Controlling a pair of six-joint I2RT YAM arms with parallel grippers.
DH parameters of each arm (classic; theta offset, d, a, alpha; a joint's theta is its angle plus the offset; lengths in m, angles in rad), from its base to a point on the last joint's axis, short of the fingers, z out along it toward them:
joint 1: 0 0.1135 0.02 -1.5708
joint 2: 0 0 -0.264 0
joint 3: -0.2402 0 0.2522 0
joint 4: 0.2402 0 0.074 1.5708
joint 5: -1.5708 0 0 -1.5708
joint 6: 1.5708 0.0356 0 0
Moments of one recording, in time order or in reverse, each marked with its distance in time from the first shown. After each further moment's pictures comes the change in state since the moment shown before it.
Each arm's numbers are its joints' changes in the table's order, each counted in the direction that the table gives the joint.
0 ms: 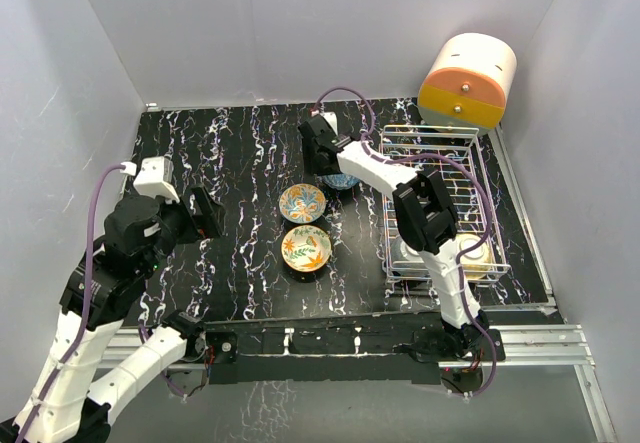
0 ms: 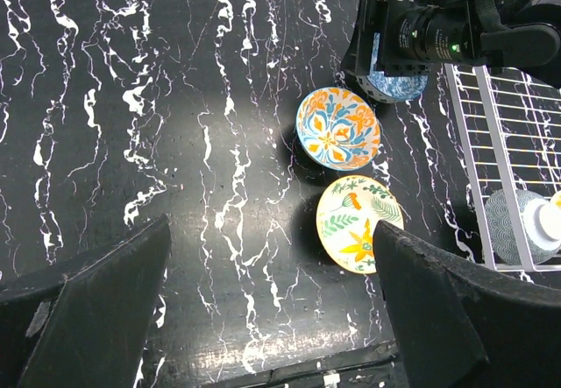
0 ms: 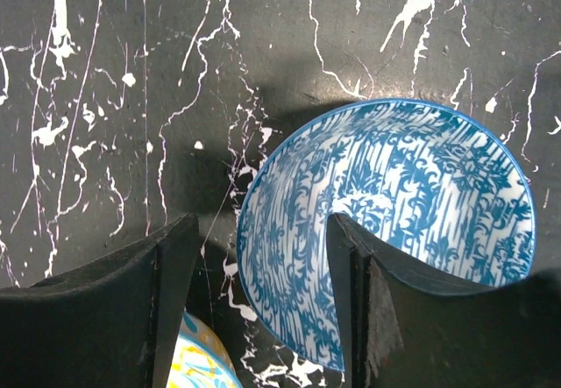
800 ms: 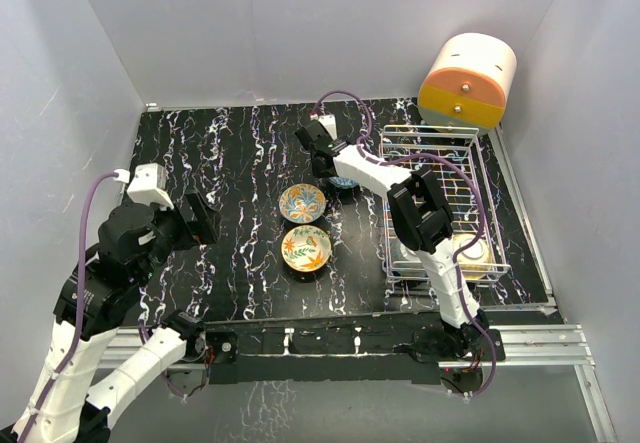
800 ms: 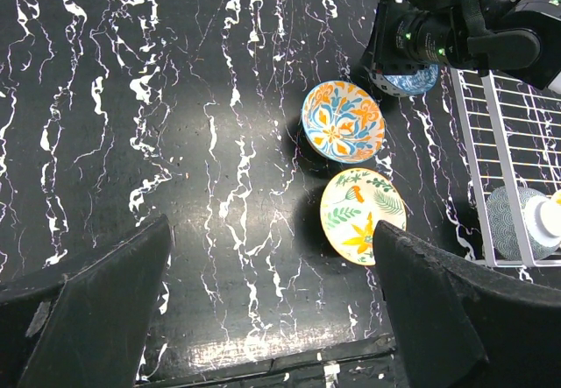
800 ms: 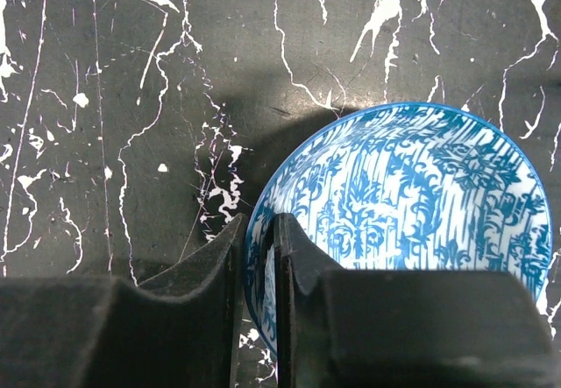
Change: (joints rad) left arm 0.000 -0.039 0.000 0.049 0.012 -0.019; right arm 0.011 0.040 0.010 -0.040 -0.107 0.000
